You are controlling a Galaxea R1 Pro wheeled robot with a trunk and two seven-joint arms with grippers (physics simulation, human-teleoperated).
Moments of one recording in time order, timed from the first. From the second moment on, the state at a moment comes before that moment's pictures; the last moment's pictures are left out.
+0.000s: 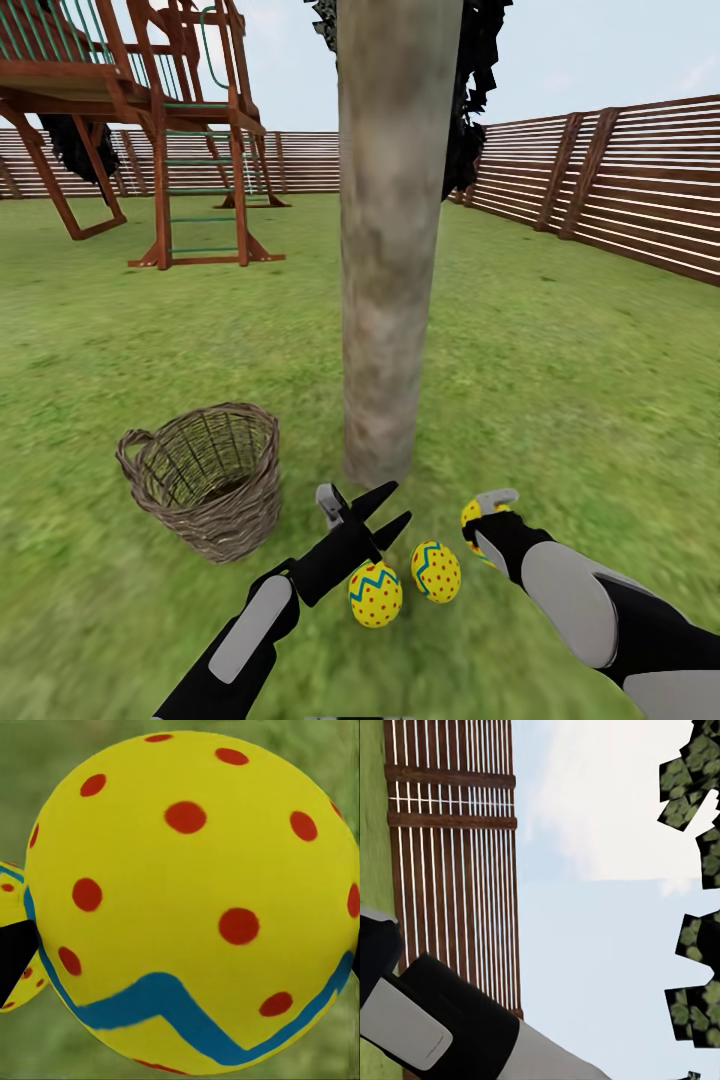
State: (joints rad) left arm -0.40 -0.10 -0.40 -1.09 1.43 0.61 -0.61; right arm -0.99 0.00 -0.34 -0.02 0.55 0.25 -0.24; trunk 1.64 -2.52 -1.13
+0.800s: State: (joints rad) left arm -0.40 -0.10 -0.40 -1.09 1.43 0.60 -0.61; right arm -0.99 0.00 -0.34 -0.01 0.55 0.19 -0.27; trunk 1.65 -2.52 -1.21
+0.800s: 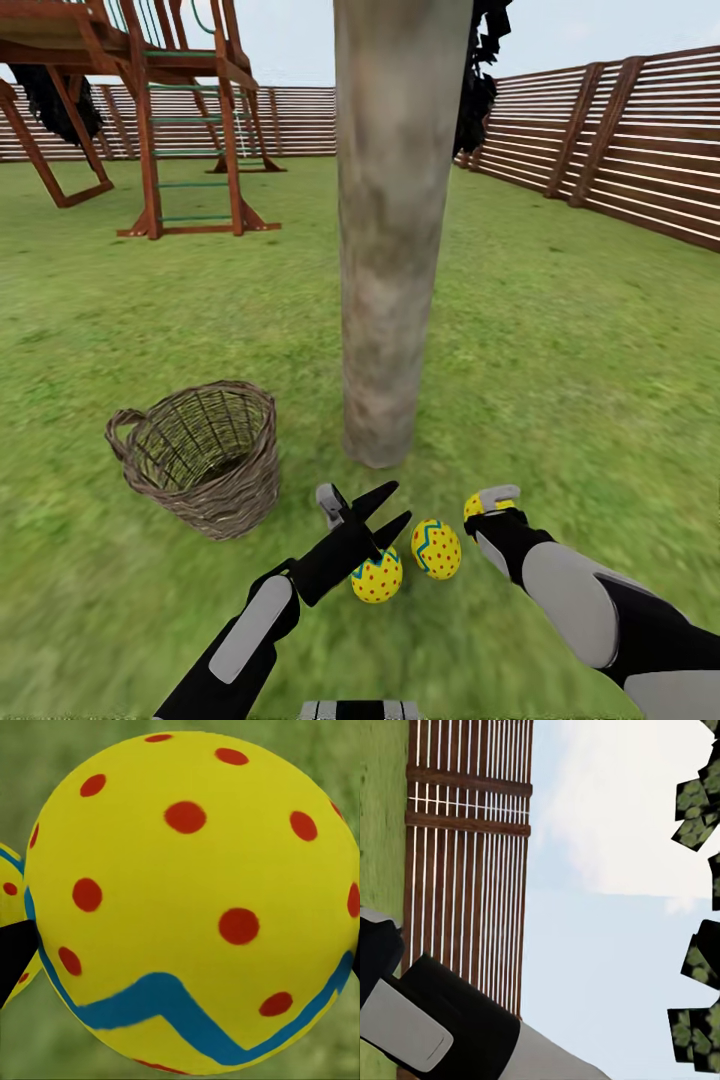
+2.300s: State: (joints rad) left arm -0.40 -0.10 -0.40 -1.09 1.43 0.60 -0.61; right arm -0.96 0.00 -0.34 -0.01 0.55 0.00 -0.26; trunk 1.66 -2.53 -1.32
